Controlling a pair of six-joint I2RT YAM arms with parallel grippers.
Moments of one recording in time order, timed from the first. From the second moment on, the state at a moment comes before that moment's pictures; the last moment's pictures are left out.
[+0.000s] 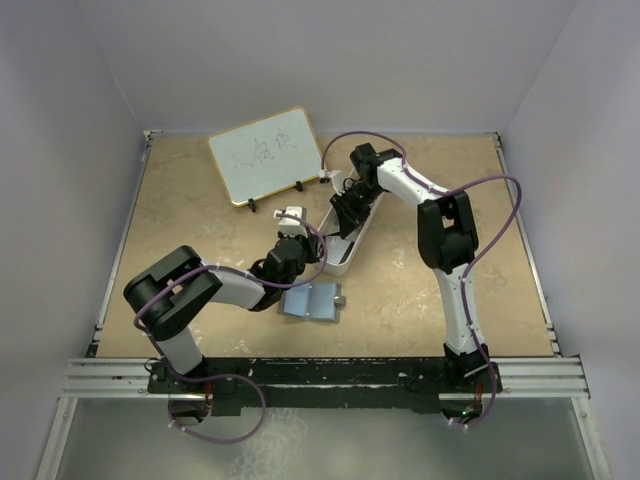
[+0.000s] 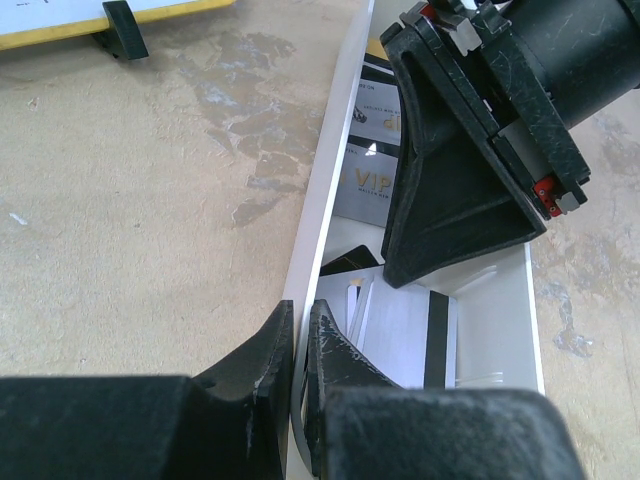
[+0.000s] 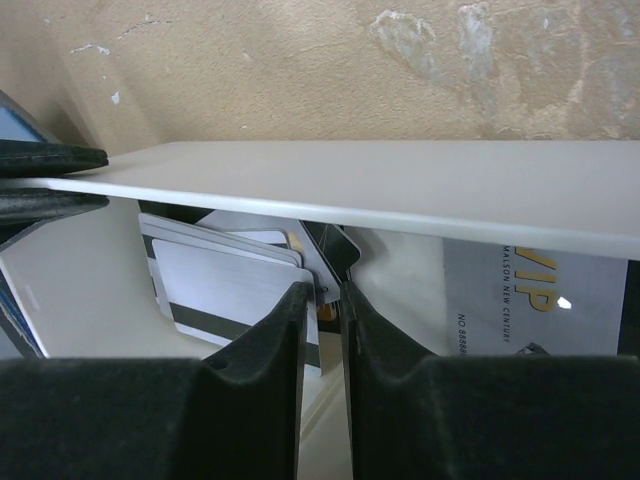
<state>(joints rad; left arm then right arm) -0.82 1.71 0.59 0.88 -0.47 -0.47 0.40 2.30 1.92 -1.06 -0.58 -0.49</state>
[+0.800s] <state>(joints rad) -0.82 1.71 0.59 0.88 -0.47 -0.47 0.40 2.30 1.92 -1.11 -0.68 -0.44</state>
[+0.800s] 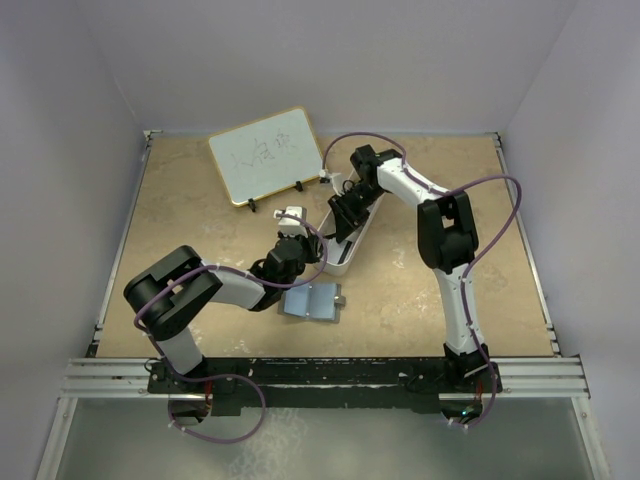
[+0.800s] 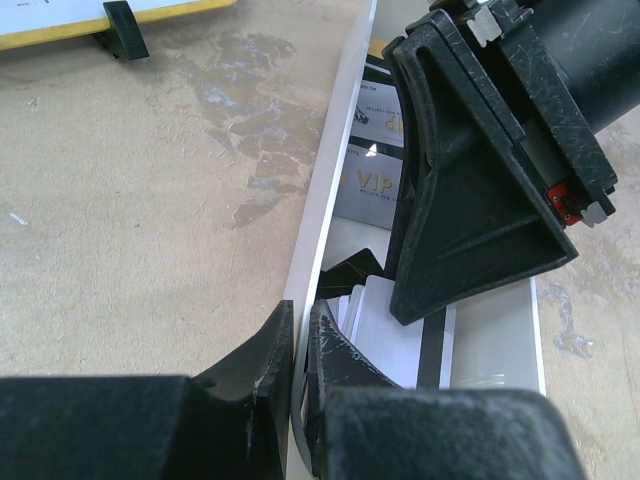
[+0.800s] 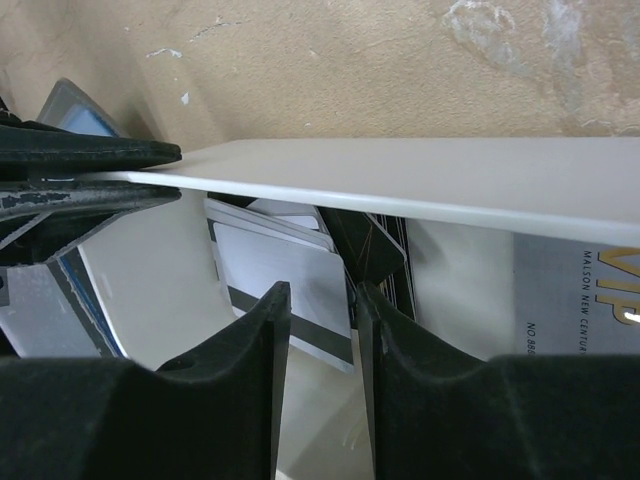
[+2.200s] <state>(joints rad) -0.82 1.72 0.59 0.90 -0.49 -0.49 0.40 2.13 1.74 -0.98 -0.74 -0.32</state>
